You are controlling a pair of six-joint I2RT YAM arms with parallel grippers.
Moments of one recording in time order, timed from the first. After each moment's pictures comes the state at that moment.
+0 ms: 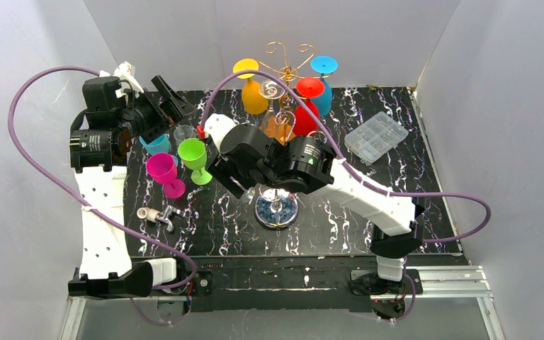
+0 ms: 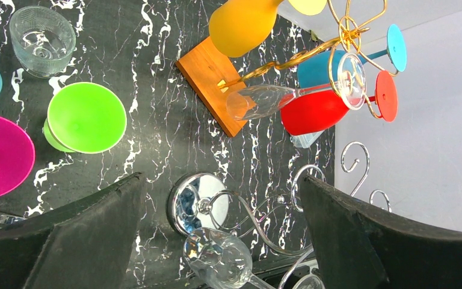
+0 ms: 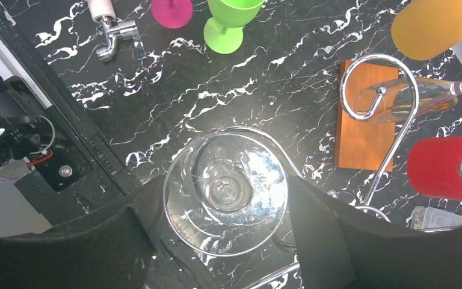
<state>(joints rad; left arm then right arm) 0.05 1.24 1.78 -1.06 0.36 -0.56 1.34 1.87 2.40 -1.21 0.38 0.10</state>
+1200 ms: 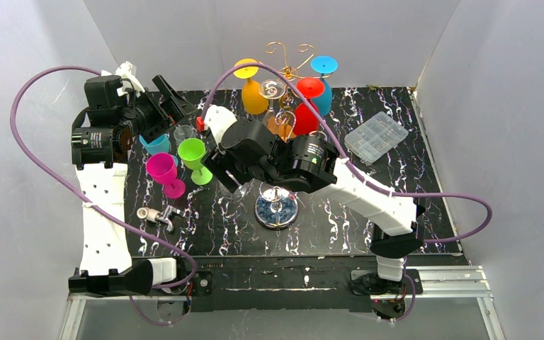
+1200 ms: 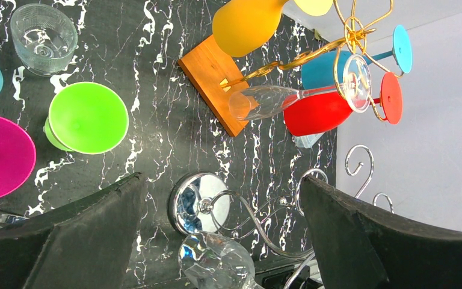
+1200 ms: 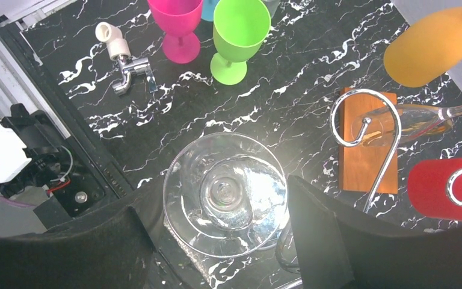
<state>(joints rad) 0.05 1.25 1.78 -1.06 0.36 -0.56 1.34 1.86 2.42 -1.14 0.38 0.10</state>
